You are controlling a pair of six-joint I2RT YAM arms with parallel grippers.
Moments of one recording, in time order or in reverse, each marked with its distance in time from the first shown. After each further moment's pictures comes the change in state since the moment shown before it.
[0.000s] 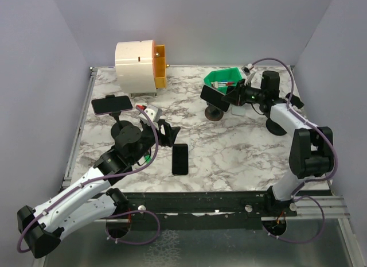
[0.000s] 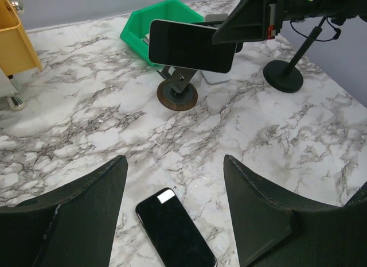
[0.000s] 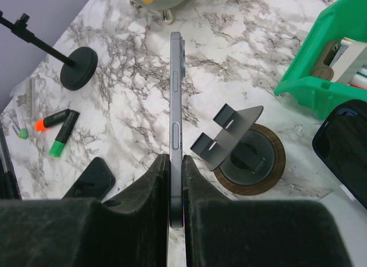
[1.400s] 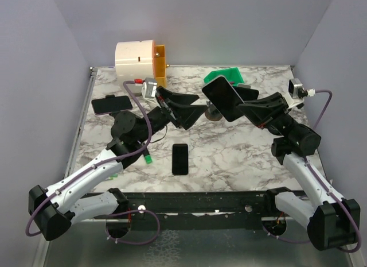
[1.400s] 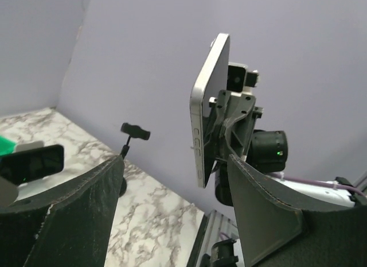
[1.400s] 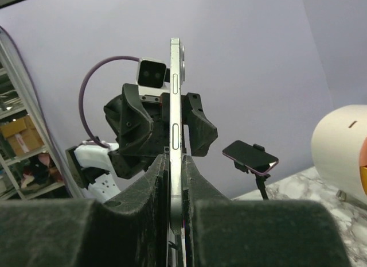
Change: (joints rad) left arm -0.002 0.243 0.217 0.527 0.365 -0.420; right arm 0.074 -0.709 -0.518 1.223 0.047 1.114
